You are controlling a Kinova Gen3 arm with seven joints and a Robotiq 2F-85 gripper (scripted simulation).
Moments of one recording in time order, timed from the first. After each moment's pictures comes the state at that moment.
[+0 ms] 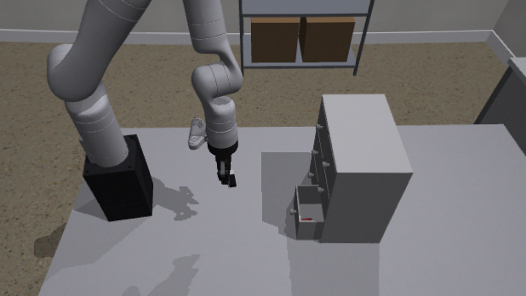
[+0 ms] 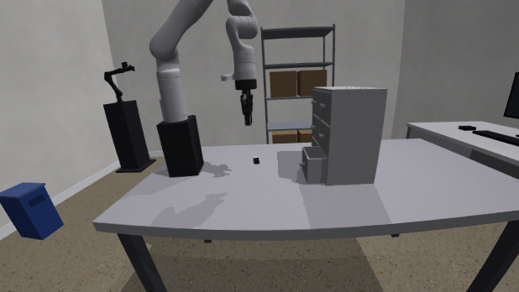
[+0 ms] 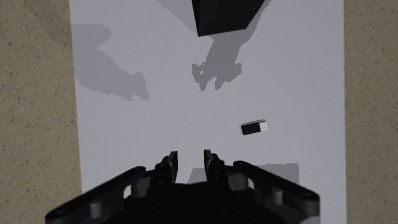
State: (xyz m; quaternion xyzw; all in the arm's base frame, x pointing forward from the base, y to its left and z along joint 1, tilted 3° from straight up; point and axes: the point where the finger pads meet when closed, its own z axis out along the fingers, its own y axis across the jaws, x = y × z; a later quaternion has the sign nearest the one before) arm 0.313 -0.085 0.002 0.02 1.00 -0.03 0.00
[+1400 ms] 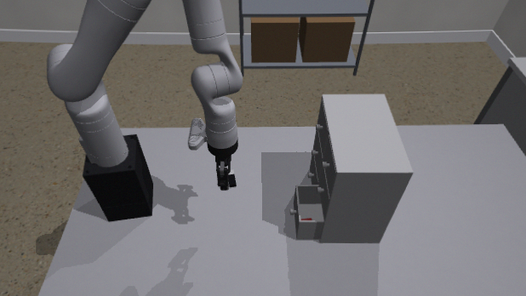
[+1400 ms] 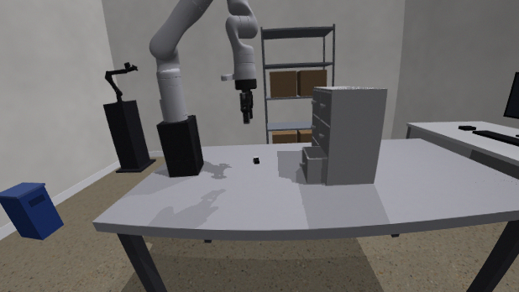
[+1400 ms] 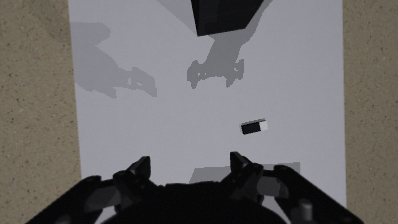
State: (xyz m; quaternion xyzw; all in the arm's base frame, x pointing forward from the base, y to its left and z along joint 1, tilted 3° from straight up) arm 0.313 -0.086 0.003 0.02 1.00 -0.03 0.00
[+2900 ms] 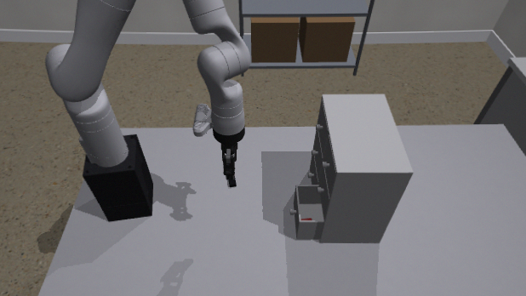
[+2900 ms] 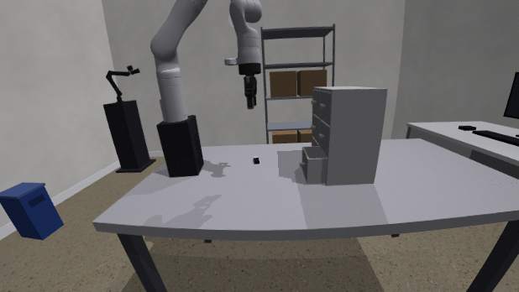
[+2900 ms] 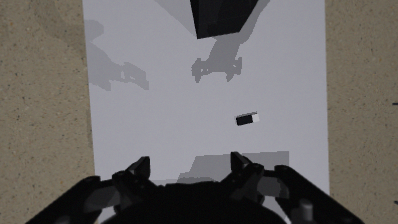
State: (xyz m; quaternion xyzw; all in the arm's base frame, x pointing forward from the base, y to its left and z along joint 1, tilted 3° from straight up) arm 0.330 -0.088 0.053 0.02 1.00 -0.03 0.00
